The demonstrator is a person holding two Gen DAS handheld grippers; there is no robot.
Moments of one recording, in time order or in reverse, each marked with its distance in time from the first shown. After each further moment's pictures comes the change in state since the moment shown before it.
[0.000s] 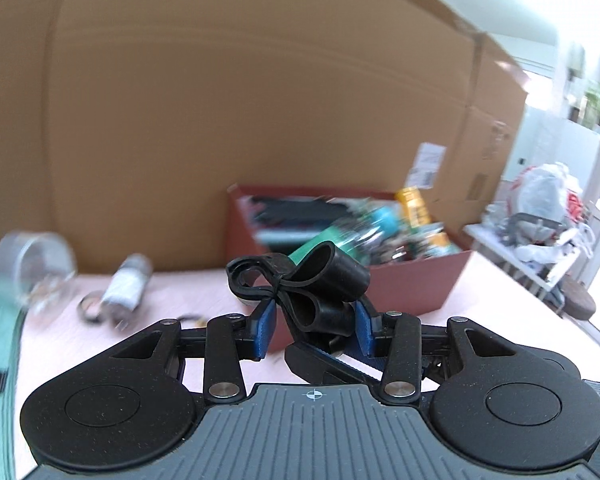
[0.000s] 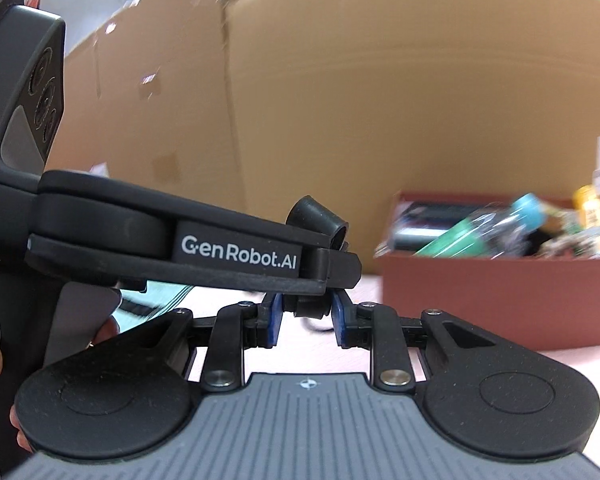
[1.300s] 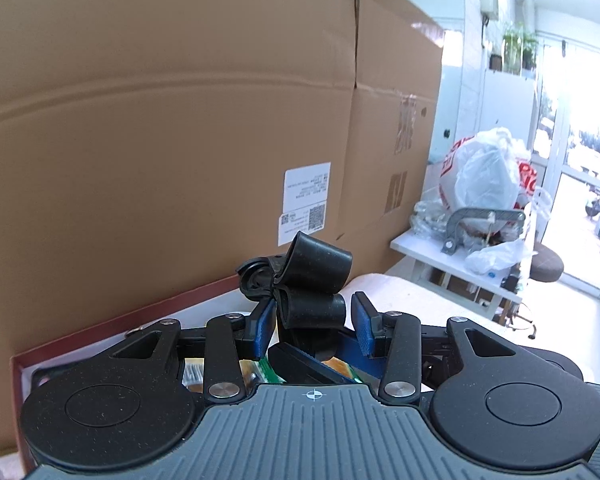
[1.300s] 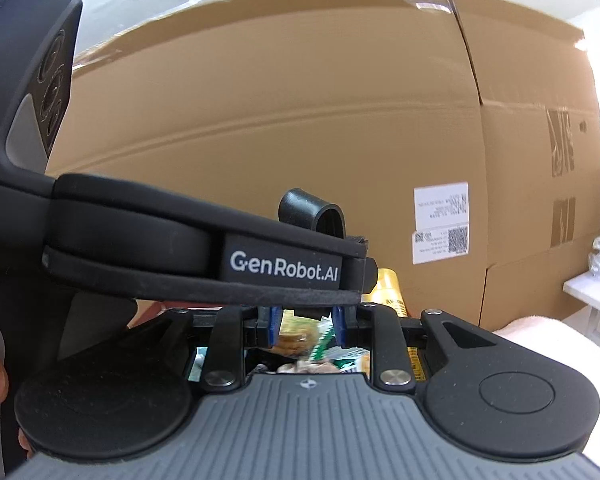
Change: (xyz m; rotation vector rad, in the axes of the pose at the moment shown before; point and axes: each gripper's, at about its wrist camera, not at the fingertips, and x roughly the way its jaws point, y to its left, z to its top) left arm 0.188 -0.130 0.097 0.243 0.022 -0.191; right arm 0.013 -0.194 0.045 0.127 -0.146 -0.287
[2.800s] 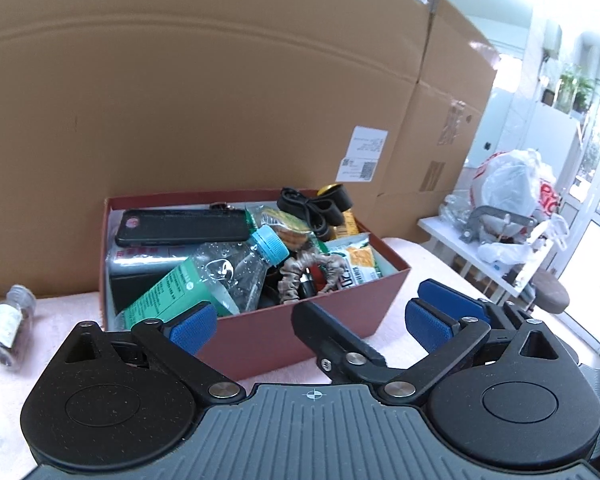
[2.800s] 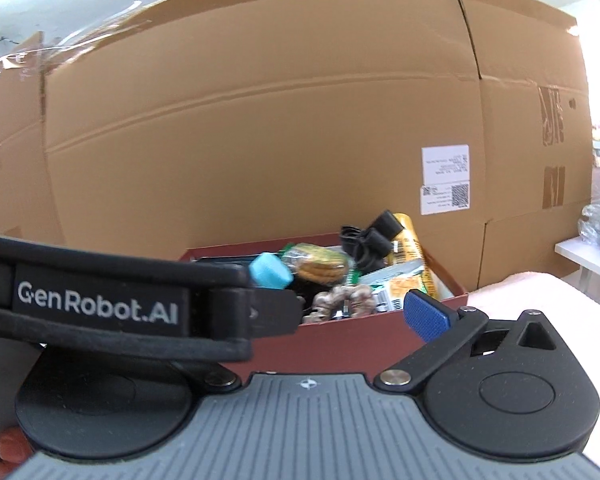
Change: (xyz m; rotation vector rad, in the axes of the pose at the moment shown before) left arm -0.121 0.005 -0.081 -0.247 0.014 0.087; right arm -0.057 0.048 -0.025 -0.014 0.059 -0.021
